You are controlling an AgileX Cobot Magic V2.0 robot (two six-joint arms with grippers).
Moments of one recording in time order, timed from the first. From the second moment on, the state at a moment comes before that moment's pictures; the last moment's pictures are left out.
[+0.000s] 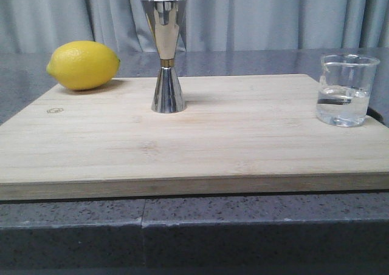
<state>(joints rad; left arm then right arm) -0.06 0.33 -0.46 0.06 0.22 -0.10 -0.01 0.27 -0.52 -0.02 0.46 -0.05</state>
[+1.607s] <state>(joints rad) -0.06 0.85 -0.80 -0.53 0.81 0.65 -0.01 0.36 -0.59 0.01 0.63 -0.05</state>
